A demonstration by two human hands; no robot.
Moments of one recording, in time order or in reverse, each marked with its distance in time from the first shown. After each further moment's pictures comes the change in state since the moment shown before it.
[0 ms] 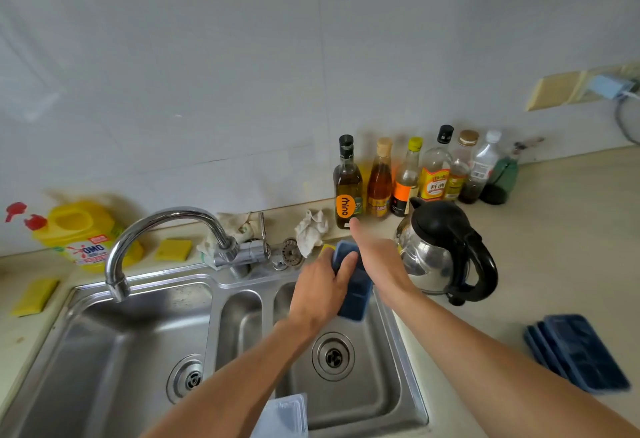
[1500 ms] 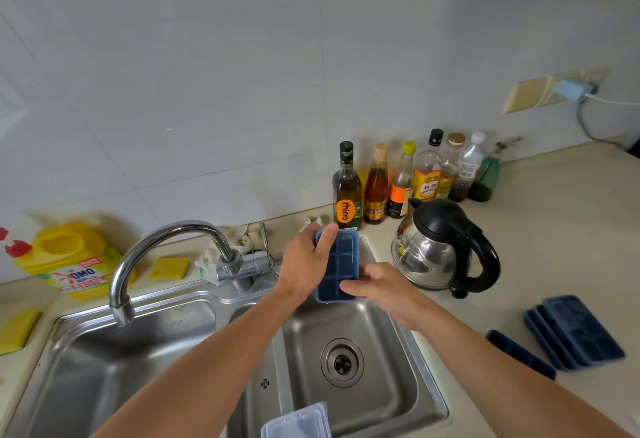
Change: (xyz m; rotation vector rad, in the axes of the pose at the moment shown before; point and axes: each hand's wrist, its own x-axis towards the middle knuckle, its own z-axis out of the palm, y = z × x) left_hand 0.037 -0.012 -0.059 -0.224 0.006 0.134; right_hand -0.043 0.018 0.005 0.035 -0.422 -0.115
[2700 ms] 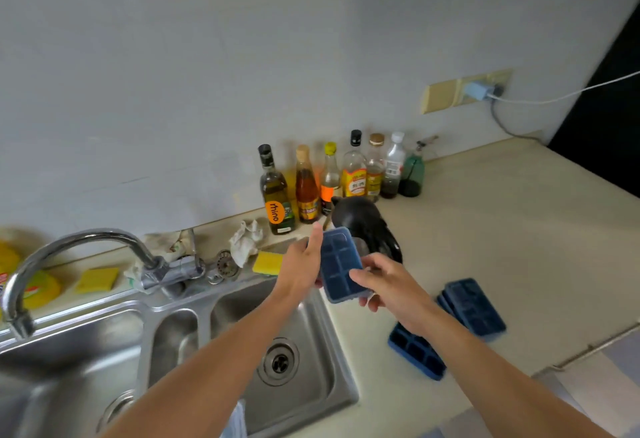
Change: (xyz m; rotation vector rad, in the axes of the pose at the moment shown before) left_hand -0.024 0.086 0.135 -0.218 -0.118 -0.315; right_hand -0.097 0.030 -0.138 0.055 0.193 0.045
